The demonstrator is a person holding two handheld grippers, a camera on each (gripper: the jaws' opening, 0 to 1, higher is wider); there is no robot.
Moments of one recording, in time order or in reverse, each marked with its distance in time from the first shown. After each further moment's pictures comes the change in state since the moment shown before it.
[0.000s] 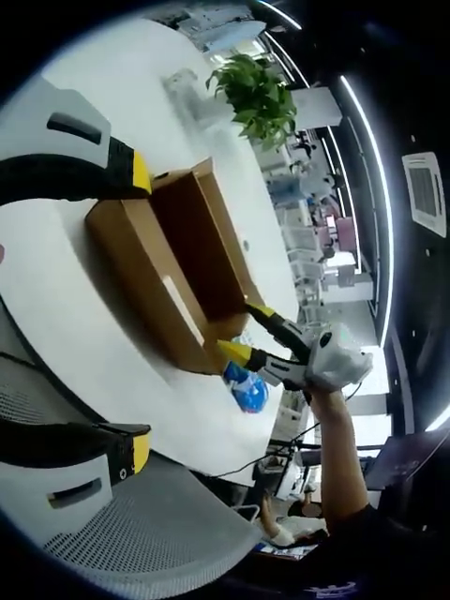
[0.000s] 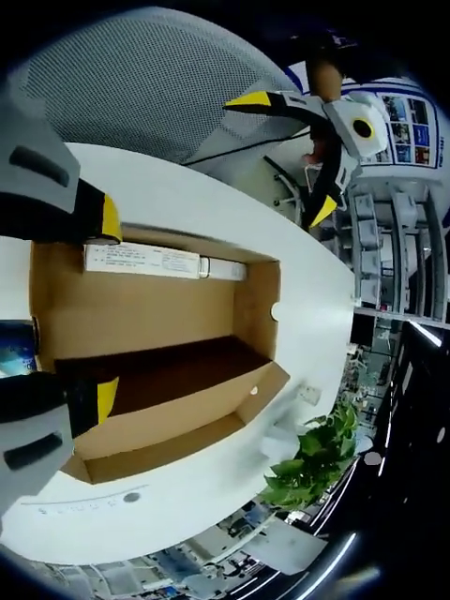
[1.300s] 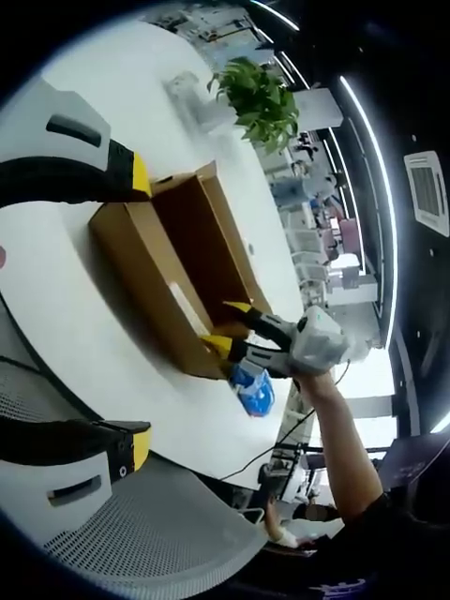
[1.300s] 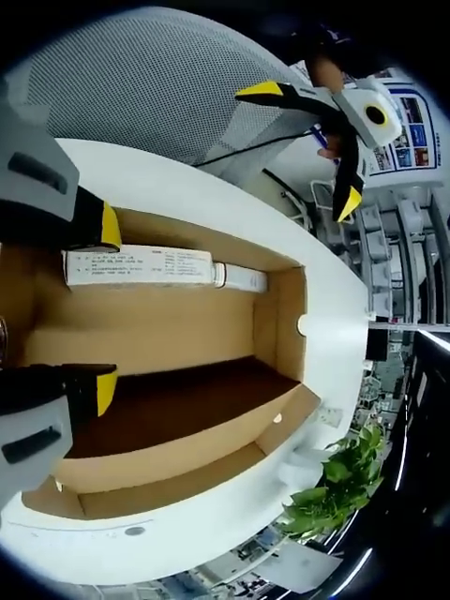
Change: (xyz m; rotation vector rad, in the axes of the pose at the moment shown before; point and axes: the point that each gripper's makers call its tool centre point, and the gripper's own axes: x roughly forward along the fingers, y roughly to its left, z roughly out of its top) left arm 0.001 0.003 -0.005 0.006 0.022 0.011; right arm 0.034 0.002 -0.013 0.021 0.045 0.102
